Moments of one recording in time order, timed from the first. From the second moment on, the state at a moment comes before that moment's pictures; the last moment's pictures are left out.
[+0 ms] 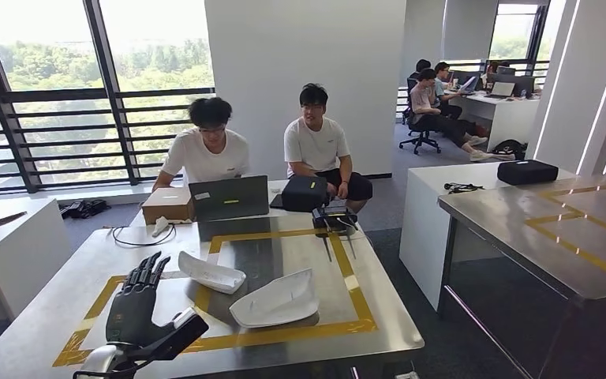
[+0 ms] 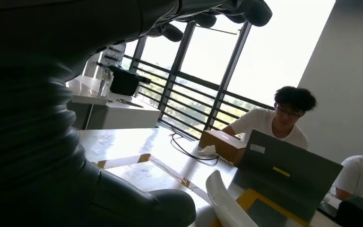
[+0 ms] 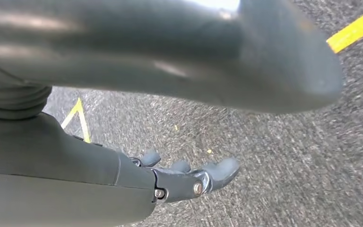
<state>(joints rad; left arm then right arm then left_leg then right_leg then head) -0.81 0.06 -0.22 -0.50 -0.97 0.32 -0.47 -0.08 0.20 -1.36 -0.18 1.12 0.03 -0.28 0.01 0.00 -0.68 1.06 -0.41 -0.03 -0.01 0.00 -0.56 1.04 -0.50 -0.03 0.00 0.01</state>
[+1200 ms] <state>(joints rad) -0.83 0.07 -0.22 -0.52 -0.94 0.31 -0.48 -0.08 0.20 -1.36 -0.18 1.07 0.02 -0.26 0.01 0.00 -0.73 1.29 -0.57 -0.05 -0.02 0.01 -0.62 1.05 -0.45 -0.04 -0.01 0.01</state>
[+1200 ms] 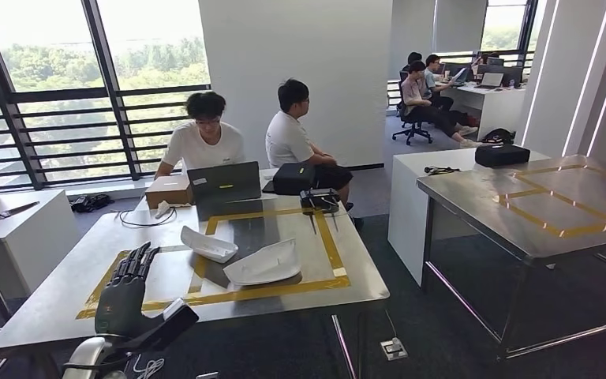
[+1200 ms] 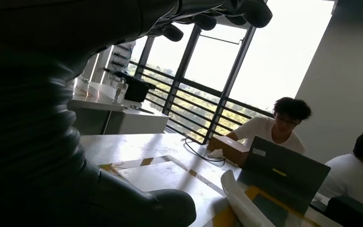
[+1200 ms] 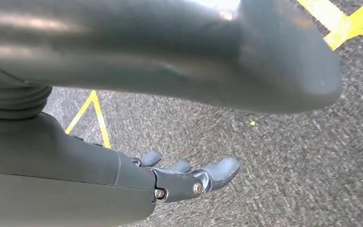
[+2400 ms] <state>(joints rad) -0.82 0.05 -0.22 -0.52 -0.91 0.27 -0.51 -0.09 0.20 -1.37 -0.18 1.09 -0.04 -0.26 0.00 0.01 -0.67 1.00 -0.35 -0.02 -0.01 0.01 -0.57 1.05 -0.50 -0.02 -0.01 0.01</state>
